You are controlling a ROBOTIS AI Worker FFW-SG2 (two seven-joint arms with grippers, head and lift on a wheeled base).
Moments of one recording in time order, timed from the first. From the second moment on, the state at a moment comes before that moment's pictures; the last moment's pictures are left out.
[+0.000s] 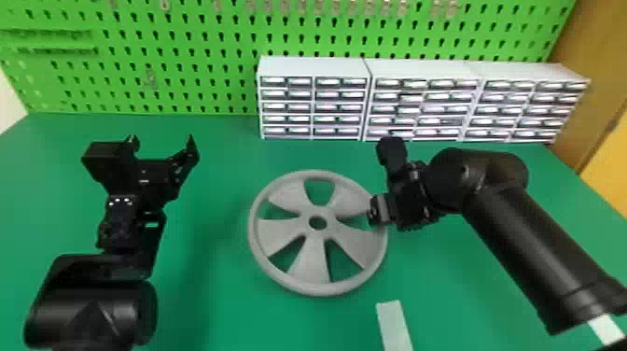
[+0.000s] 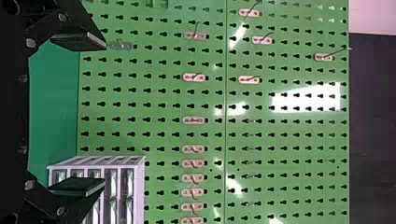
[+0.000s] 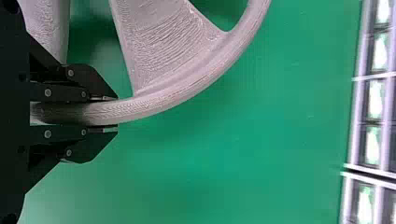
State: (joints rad) left arm -0.15 0.08 0.02 -1.49 0.08 -0.15 0.01; right arm -0.74 -0.20 0.46 -1.11 -0.75 1.15 -0.36
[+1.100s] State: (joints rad) left arm -0.14 0.08 0.03 -1.50 0.08 -0.15 0.02; right arm -0.50 -0.10 0.38 -1.30 -0.45 0.49 -0.32
